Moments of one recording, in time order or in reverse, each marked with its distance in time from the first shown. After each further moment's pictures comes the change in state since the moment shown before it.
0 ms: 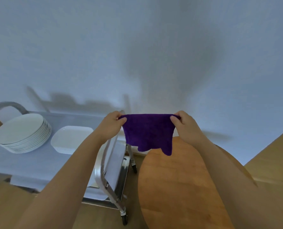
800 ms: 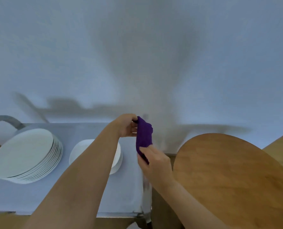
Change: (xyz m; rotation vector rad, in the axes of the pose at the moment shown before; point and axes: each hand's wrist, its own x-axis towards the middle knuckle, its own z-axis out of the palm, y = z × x) left_hand 0.152 -0.106 -0.071 -0.556 -0.453 -0.557; right_hand 0.013 -0.074 0.267 -0.299 0.255 -0.381
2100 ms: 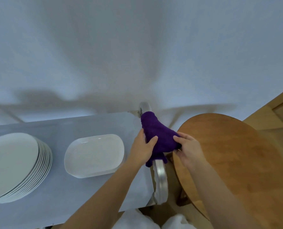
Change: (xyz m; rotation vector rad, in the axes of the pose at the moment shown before) left_hand 0.007 -0.109 0.013 0.369 0.020 0.353; right_hand 0.018 0.047 0.003 1.008 0.353 1.419
